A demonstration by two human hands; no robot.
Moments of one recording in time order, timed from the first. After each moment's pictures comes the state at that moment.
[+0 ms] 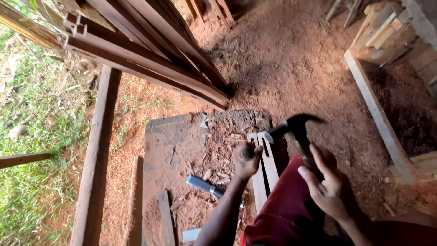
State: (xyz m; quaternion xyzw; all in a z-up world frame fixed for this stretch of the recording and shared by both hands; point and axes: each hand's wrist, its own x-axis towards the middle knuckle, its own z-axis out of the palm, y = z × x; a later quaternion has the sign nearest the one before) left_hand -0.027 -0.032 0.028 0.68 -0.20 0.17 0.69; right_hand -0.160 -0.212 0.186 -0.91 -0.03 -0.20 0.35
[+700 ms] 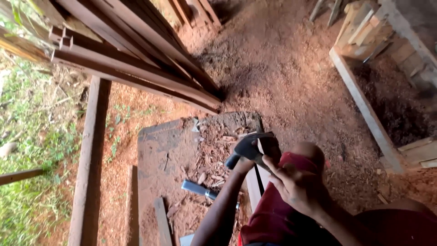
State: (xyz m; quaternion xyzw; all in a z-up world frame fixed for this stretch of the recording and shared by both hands) left_hand 0.007 -0.054 -0.005 0.90 -0.10 0.12 0.41; right_hand -0.158 -0.196 0.176 -0.97 -0.11 -0.07 0.21
